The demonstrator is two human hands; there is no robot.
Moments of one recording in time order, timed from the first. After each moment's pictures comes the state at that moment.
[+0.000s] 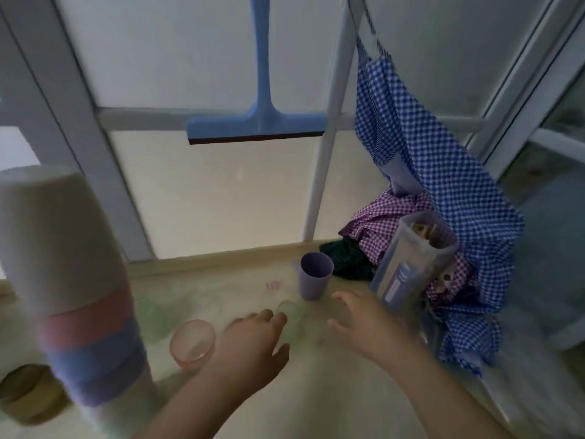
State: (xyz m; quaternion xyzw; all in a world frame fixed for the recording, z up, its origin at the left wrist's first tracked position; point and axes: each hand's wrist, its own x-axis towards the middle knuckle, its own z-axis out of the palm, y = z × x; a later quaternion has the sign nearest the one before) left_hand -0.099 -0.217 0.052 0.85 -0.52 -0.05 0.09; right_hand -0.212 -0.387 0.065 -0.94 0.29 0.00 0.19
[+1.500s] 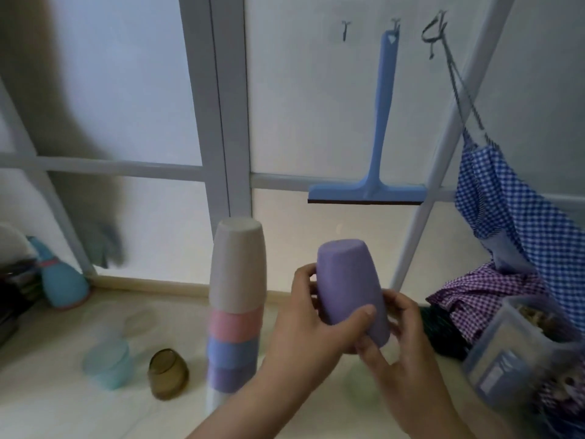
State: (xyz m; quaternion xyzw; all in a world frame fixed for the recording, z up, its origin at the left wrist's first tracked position) left_hand -0.115 -0.158 0.190 0.73 -0.24 -0.06 0.63; right_hand -0.181 -0.277 0.154 -0.81 0.07 -0.32 0.49
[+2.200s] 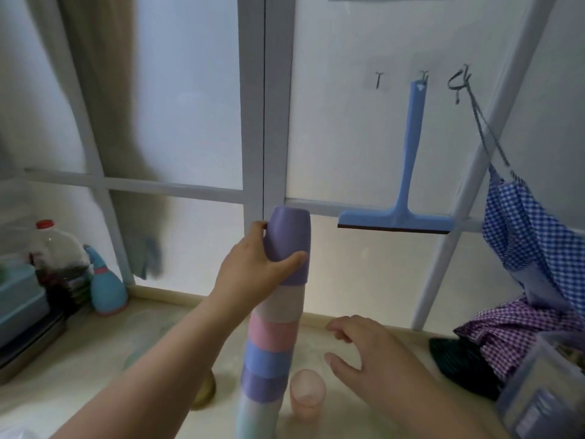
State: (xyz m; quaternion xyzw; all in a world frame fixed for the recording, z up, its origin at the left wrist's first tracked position) left_hand -0.036 -0.081 0.247 0.87 -0.19 0.11 0.45; right_hand -0.146 -0.244 0.173 -0.97 -0.05 -0.14 0.21
